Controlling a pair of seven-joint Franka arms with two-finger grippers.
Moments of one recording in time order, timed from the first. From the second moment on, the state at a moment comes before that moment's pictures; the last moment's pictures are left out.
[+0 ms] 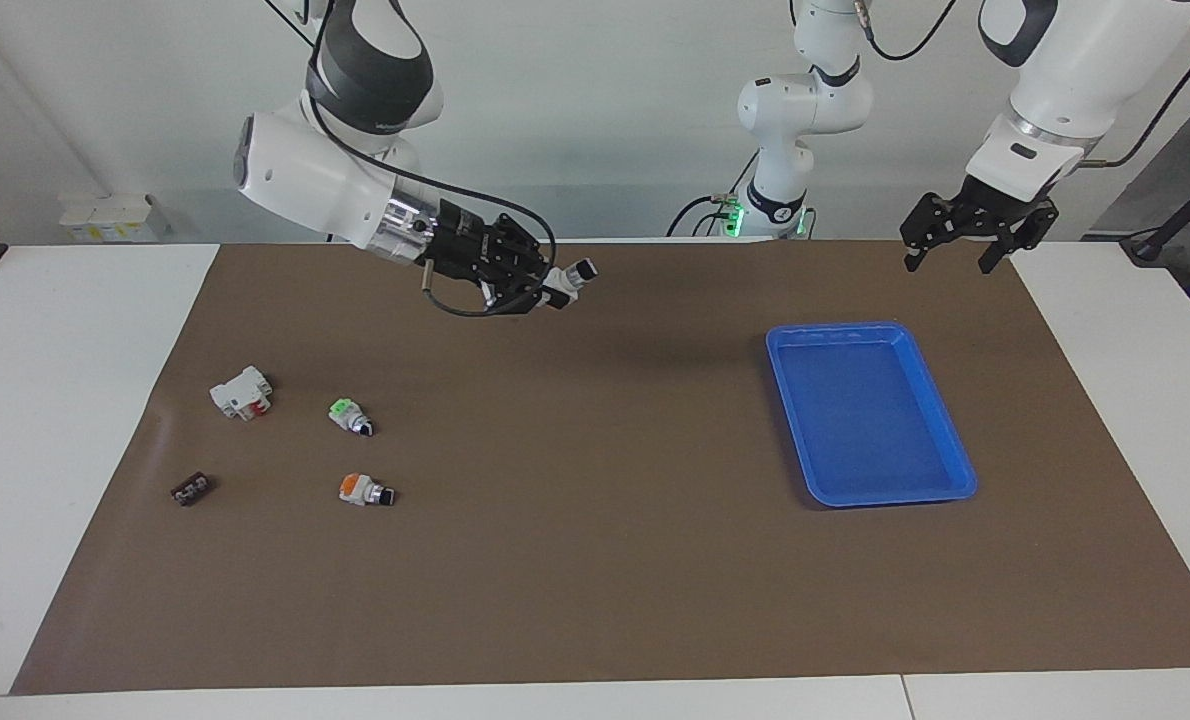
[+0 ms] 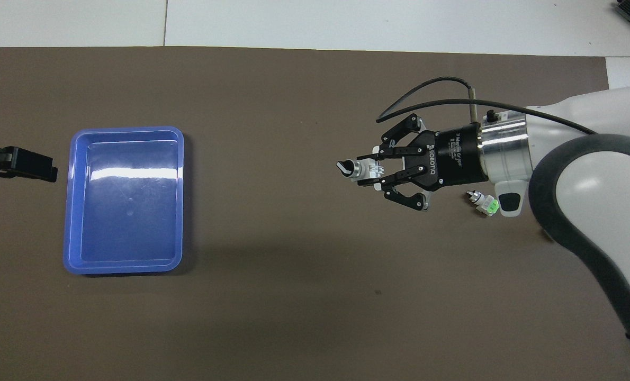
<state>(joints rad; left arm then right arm) -0.05 -0.03 -0.04 -1.60 -0.01 1.57 0.06 0.30 0.08 -0.01 -1.77 1.01 1.98 1.53</state>
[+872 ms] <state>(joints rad) -0.19 -0.05 -0.08 -1.61 -0.50 1.65 -0.36 0.46 0.12 -0.01 -1.74 1.02 2.16 1.63</state>
